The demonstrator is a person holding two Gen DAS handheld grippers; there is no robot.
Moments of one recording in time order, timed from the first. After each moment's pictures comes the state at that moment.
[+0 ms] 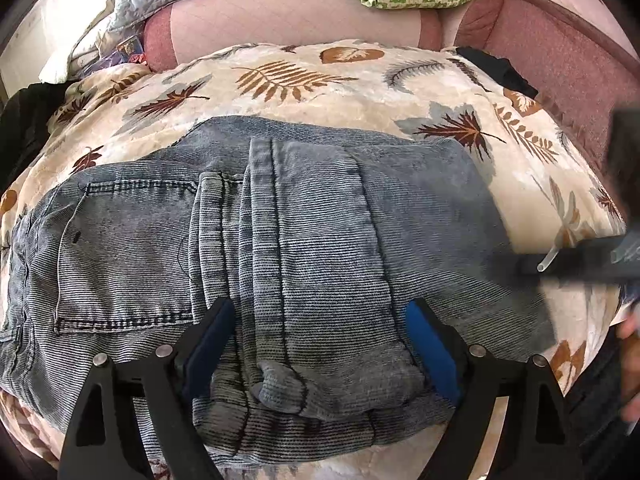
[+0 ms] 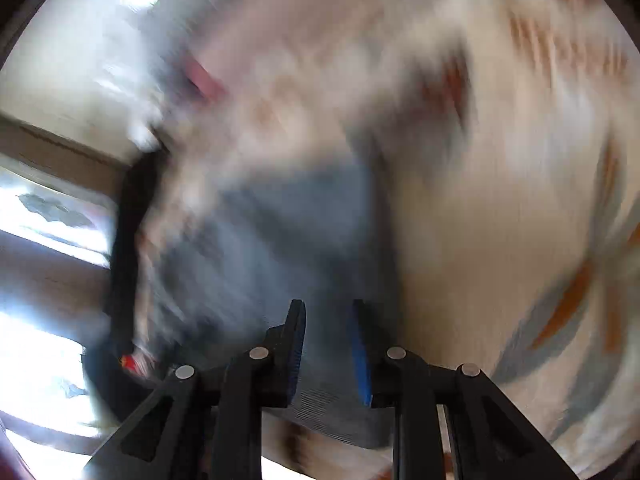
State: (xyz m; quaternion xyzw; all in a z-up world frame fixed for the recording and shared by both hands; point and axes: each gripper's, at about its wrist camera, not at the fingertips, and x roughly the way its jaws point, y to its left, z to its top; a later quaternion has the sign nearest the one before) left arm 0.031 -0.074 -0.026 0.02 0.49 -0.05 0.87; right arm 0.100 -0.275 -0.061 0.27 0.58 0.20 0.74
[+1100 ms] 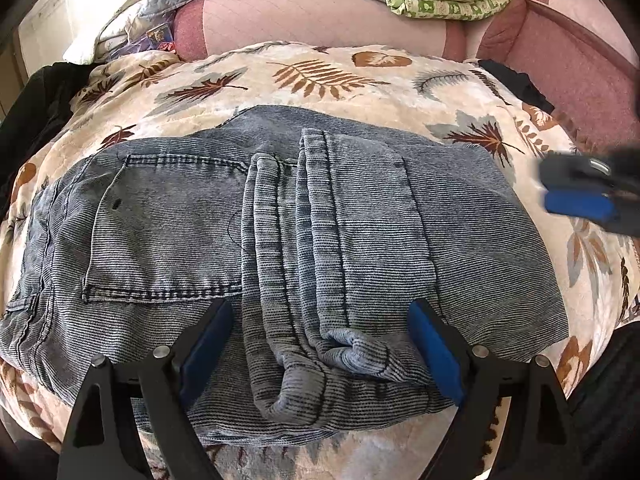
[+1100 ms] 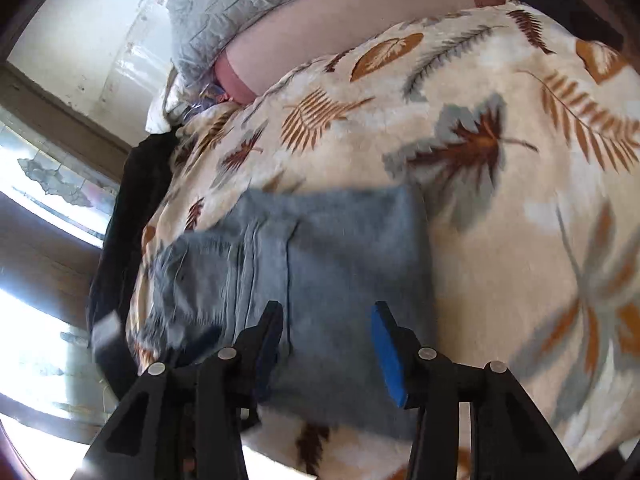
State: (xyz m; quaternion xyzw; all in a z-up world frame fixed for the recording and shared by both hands) left arm 0.018 -0.047 -0.026 -0.01 0.48 -0.03 0.88; right arm 0.120 -0.246 -0.005 0.18 0.54 0.21 0.80
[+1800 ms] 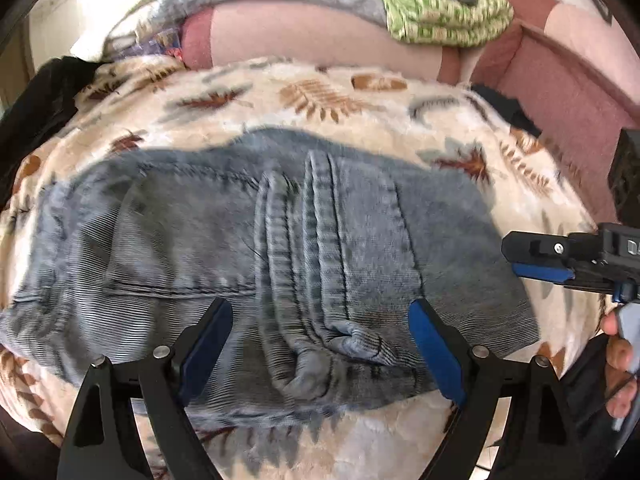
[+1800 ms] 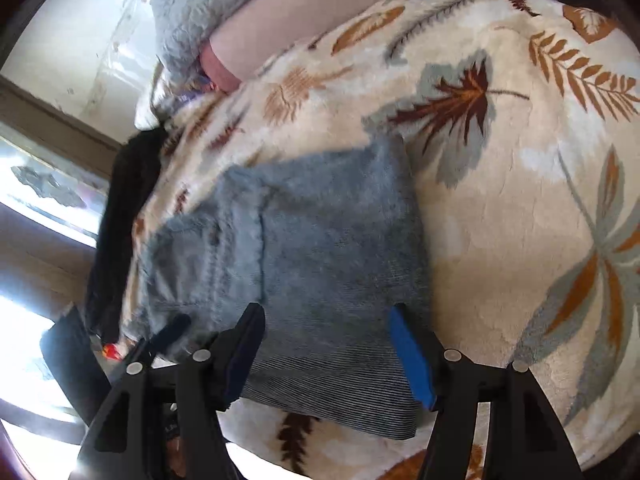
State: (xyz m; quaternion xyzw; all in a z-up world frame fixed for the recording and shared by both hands) left arm 0.000 -0.032 0.001 -0.04 0.44 -0.04 0.89; right arm 0.085 -0.262 -0.017 0.21 0.53 0.22 0.79
